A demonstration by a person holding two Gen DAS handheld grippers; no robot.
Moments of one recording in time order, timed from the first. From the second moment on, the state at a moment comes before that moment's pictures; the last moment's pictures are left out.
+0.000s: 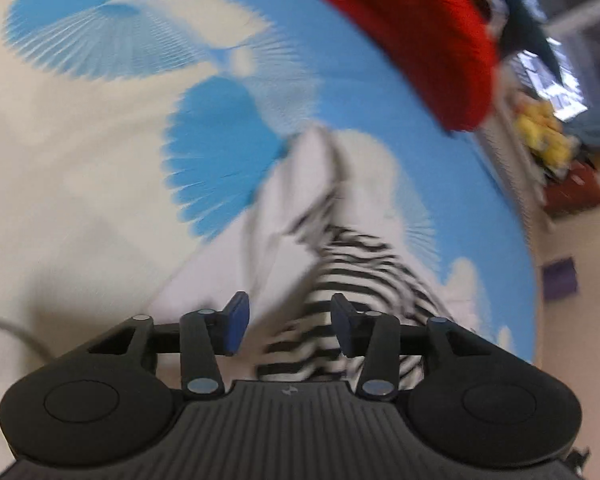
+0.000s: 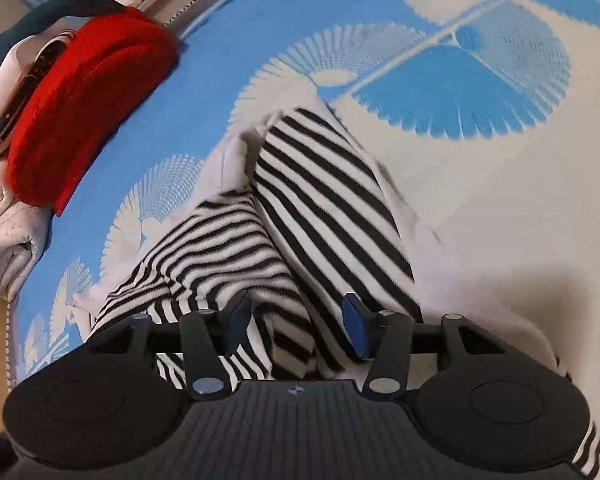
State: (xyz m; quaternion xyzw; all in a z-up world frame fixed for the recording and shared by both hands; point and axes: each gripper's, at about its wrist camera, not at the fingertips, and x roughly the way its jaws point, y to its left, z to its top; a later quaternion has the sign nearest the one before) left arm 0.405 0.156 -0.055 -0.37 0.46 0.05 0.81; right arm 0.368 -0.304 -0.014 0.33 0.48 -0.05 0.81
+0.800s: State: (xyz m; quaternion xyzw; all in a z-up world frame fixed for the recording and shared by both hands) left arm 0.418 0.132 -0.071 -0.31 0.48 0.05 0.82; right arm 0.382 -0.312 -0.043 0.35 0.50 -0.10 0.79
